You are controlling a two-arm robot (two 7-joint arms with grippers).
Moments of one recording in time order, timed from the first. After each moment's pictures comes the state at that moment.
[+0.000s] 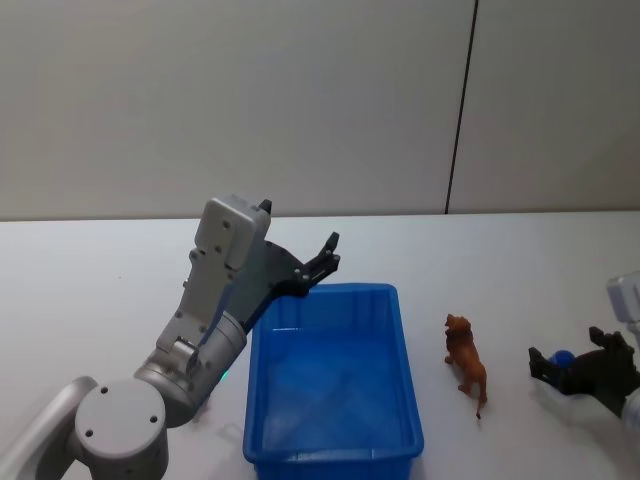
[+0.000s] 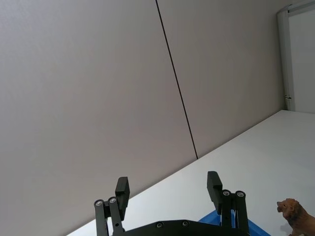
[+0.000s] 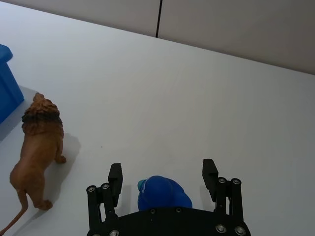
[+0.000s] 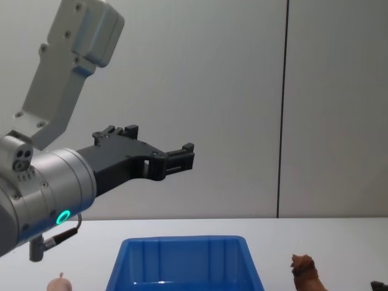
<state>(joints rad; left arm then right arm) -0.24 0.38 0.45 -1.63 -0.20 0.01 -0.01 0.12 0.35 -0.22 -1.43 0.18 0.29 0.13</state>
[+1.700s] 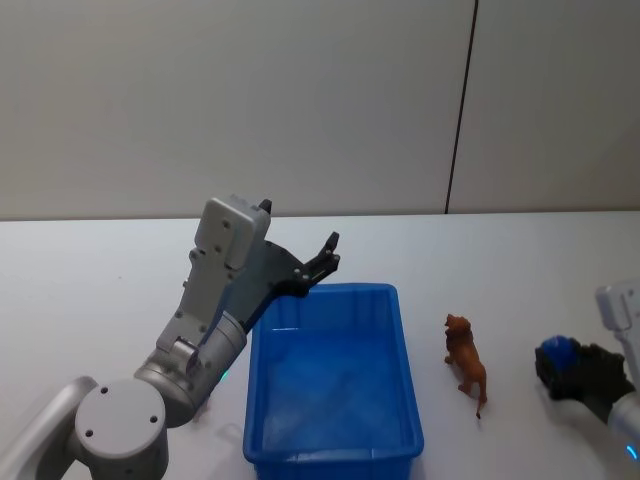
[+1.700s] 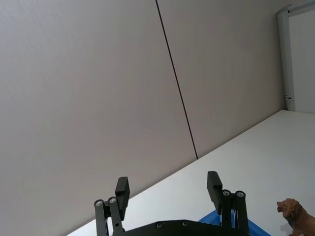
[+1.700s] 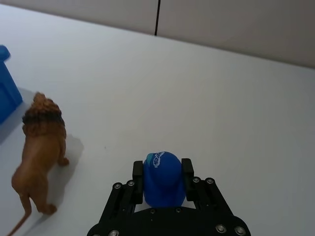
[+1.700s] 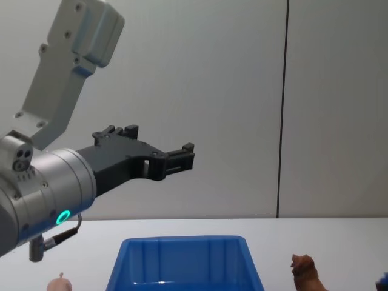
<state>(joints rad) -0.24 0.38 0.45 -1.63 -0.20 0.01 -0.01 0.12 0.31 -0.23 -1.40 0.18 0.27 0.08</state>
